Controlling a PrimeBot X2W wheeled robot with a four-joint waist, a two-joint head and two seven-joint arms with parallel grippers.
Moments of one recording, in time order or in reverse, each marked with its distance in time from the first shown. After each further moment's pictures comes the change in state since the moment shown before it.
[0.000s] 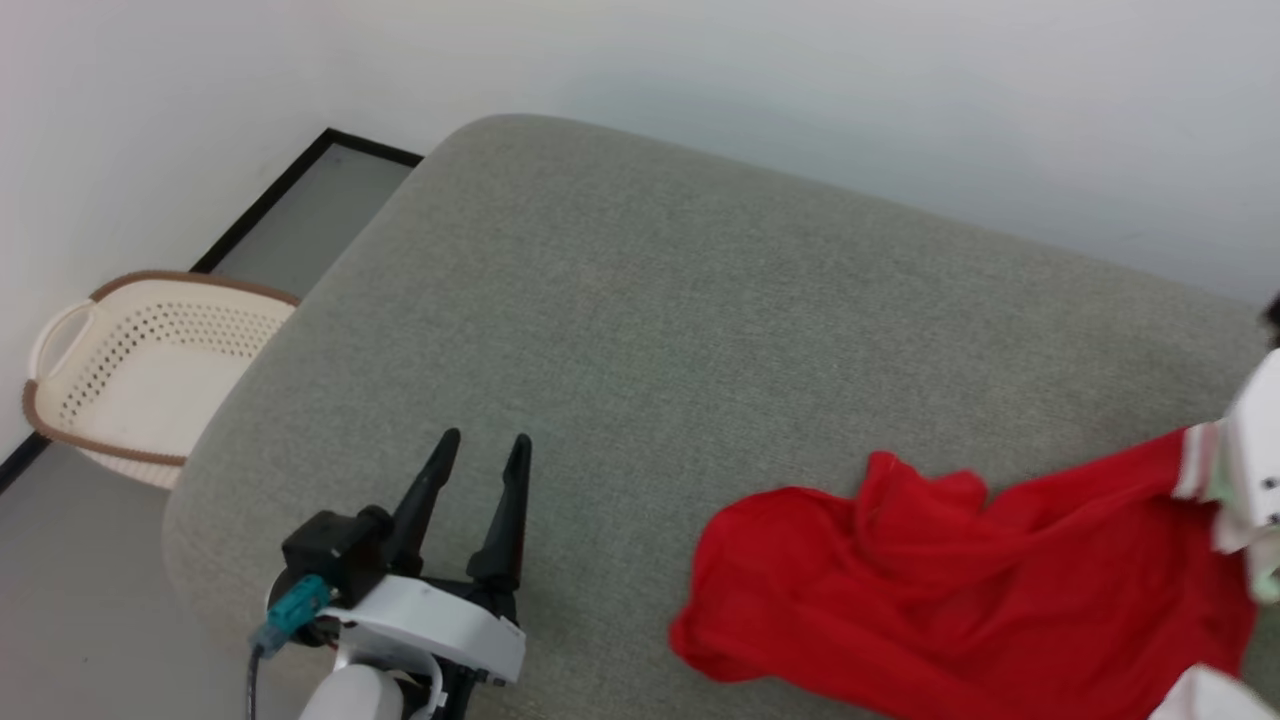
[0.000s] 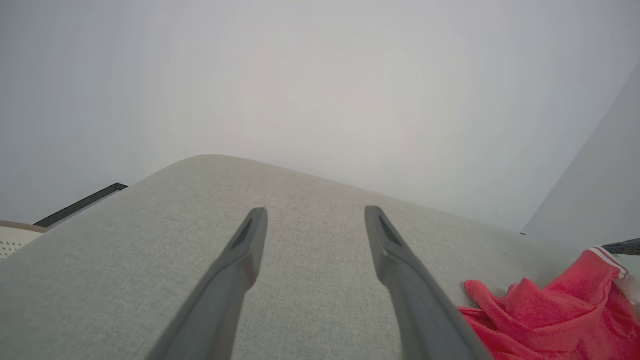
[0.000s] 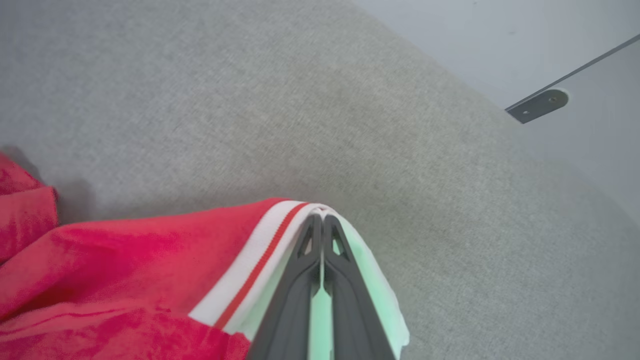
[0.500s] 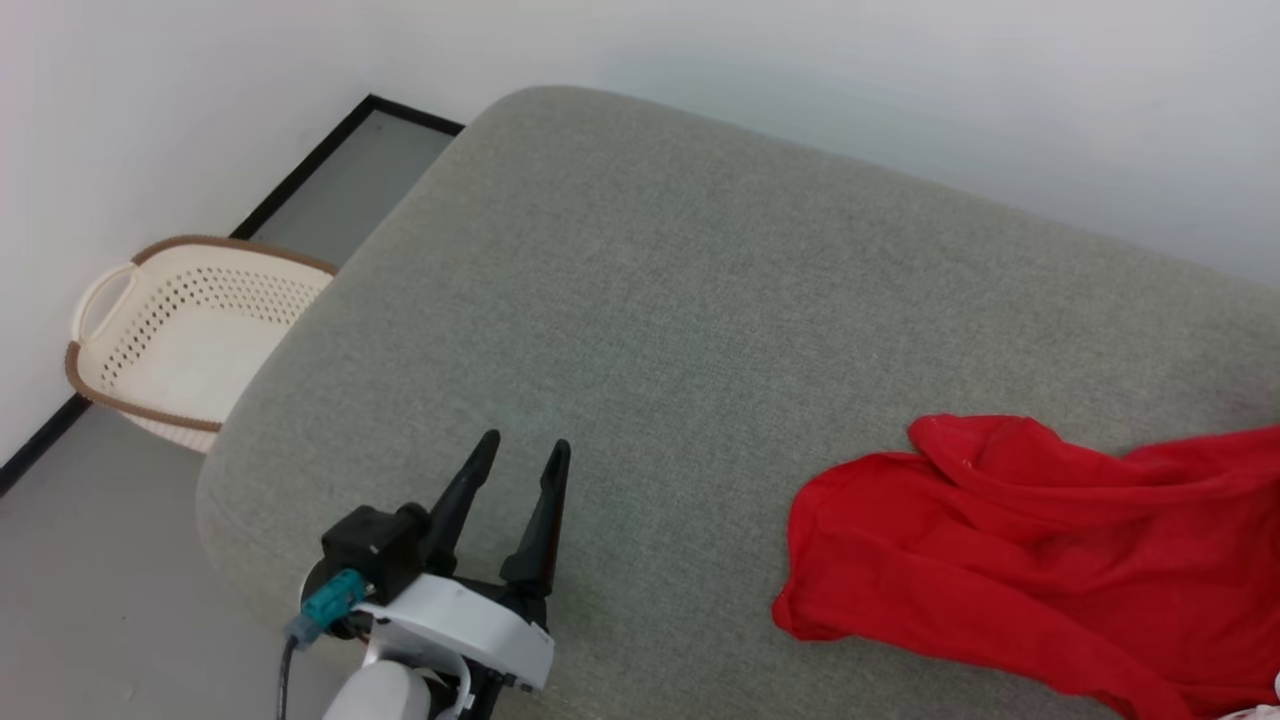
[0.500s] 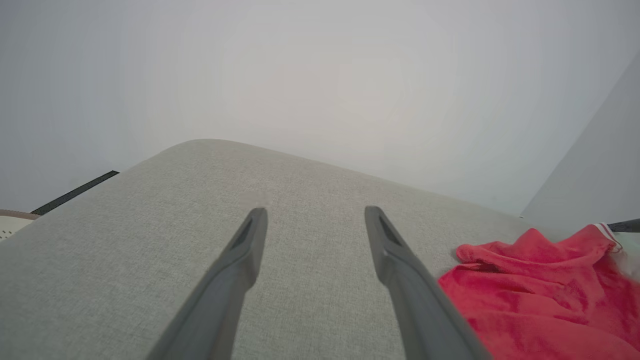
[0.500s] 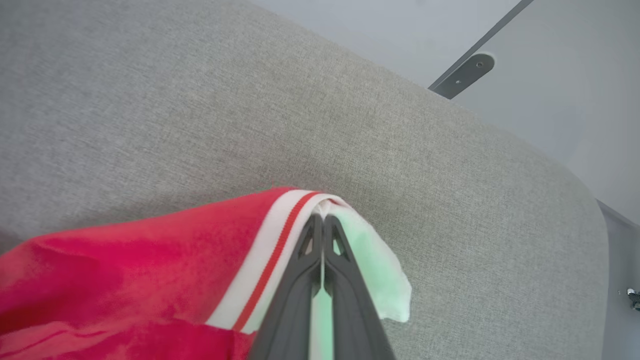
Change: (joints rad) left arm -0.021 0.008 -0.077 0.011 -0.023 0.000 0.000; right arm -0.130 -0.034 -0.132 0.355 -0.136 0.000 -0.173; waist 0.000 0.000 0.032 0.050
